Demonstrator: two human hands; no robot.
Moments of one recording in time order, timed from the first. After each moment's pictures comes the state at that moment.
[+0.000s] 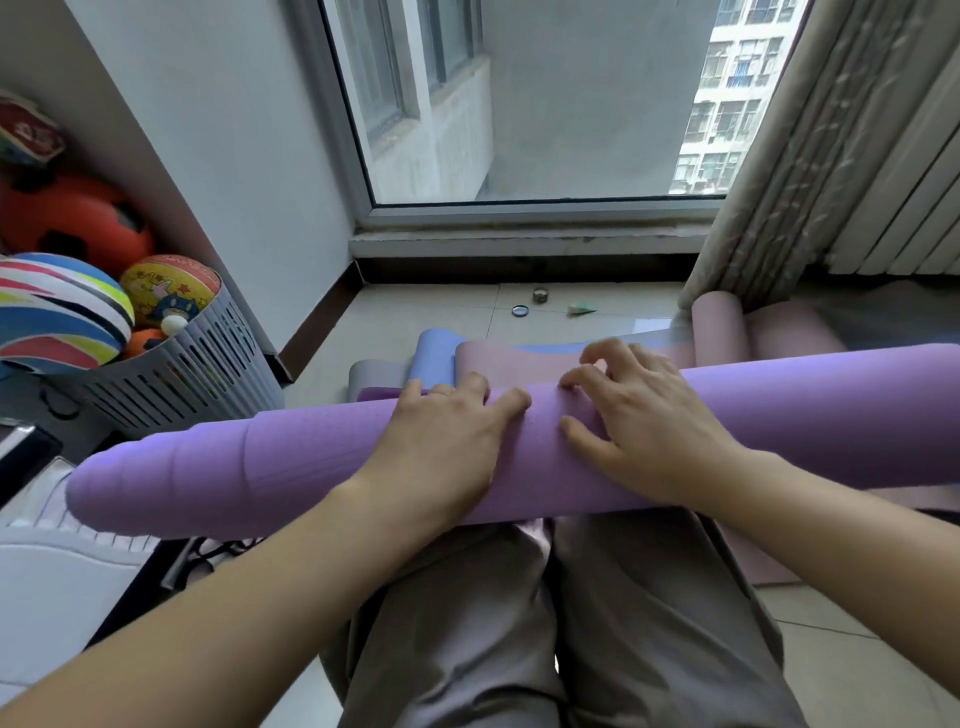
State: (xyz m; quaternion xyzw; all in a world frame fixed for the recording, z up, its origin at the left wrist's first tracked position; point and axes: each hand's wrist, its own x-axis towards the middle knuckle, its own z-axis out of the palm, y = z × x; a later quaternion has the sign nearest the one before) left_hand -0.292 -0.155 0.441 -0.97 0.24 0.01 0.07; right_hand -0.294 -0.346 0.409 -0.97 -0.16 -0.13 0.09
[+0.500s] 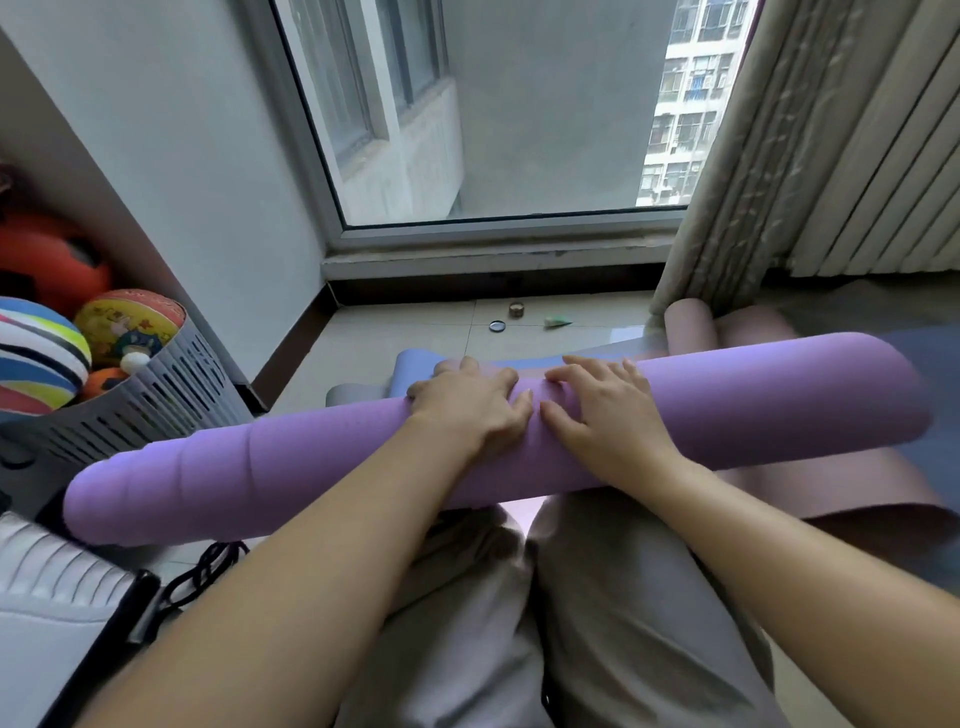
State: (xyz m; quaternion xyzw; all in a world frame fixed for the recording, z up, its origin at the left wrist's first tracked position) left_hand -0.213 -0.199 0.424 -0.98 0.15 0.12 0.00; right_hand -0.254 -0.347 0.383 -0.97 -0.02 -0.12 0.20
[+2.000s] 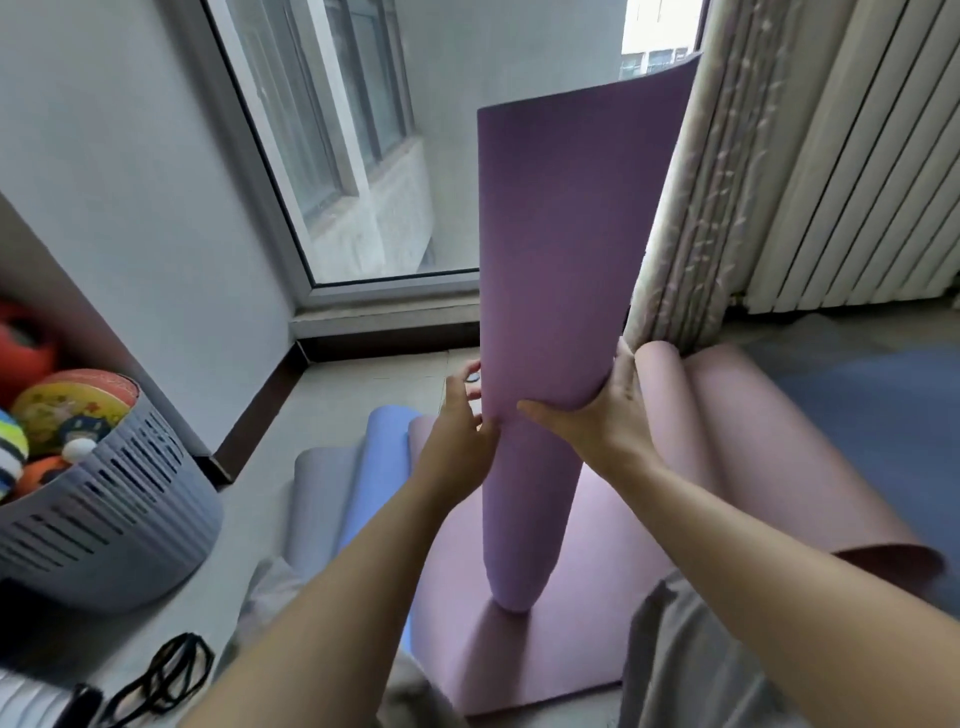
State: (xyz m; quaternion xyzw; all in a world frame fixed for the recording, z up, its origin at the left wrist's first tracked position) left_hand -0.173 -0.233 0.408 -0.80 0.14 0.09 -0.58; right_hand -0.213 -0.379 0.418 -0.78 0.12 -0.22 0.57
